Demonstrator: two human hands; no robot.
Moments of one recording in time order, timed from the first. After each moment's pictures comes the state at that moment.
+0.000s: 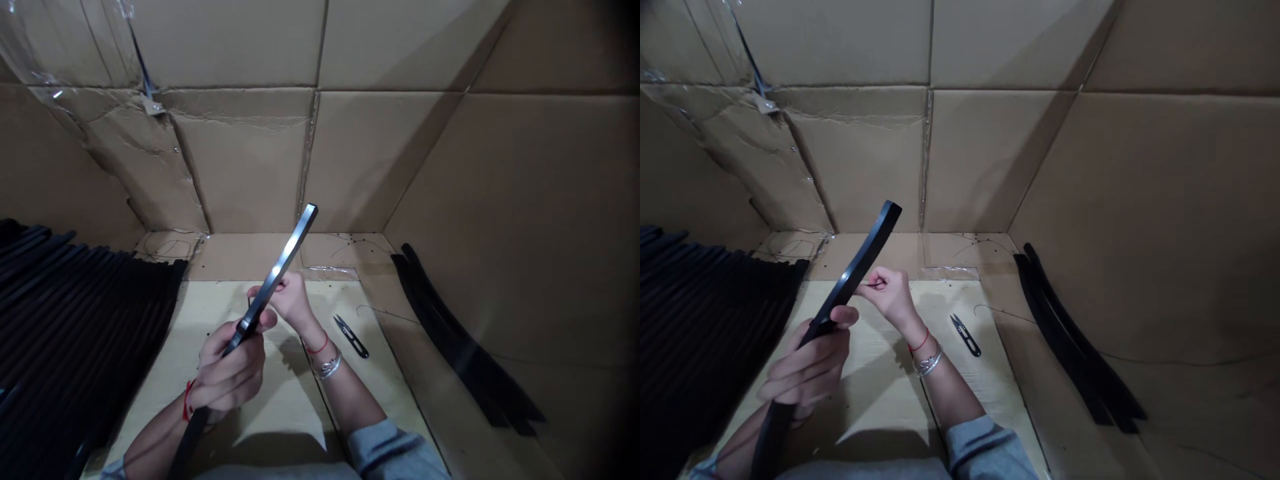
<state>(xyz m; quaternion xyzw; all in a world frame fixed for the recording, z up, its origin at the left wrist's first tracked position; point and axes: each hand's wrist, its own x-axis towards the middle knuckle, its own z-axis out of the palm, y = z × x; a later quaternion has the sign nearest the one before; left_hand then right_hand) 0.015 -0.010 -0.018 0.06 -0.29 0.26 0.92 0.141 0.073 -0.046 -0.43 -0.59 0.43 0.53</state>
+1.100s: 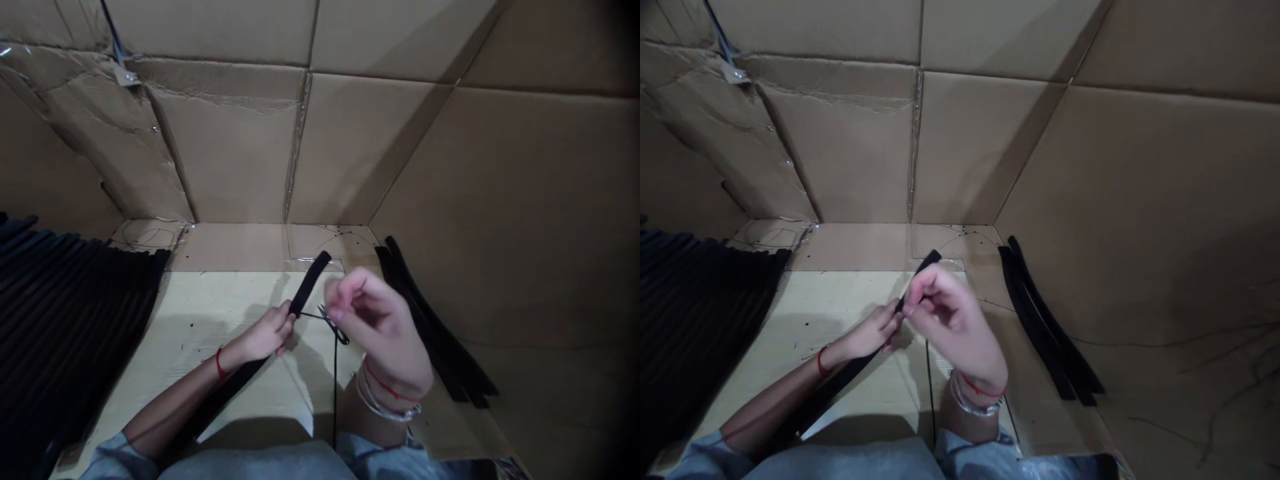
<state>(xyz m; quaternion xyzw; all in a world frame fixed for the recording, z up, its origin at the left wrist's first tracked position) 0.074 0.027 -0.098 0.68 0.30 0.28 0.61 0.233 -0.031 0.043 -0.37 -0.60 0.43 0.57</state>
